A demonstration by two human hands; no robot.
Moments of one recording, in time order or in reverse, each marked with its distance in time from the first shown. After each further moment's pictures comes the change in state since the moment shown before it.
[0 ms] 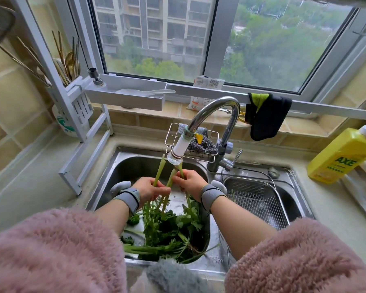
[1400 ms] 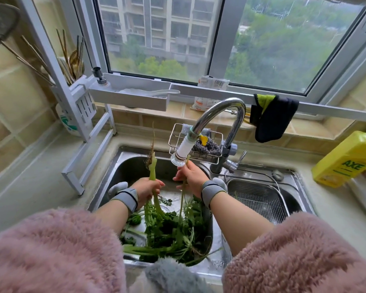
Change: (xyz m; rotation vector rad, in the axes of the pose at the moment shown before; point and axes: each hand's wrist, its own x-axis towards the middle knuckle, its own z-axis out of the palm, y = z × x) left_hand 0.004 0.003 -0.005 -0.220 0.102 -0.111; right_hand 0.022 -0.006 0.003 0.343 0.086 0.093
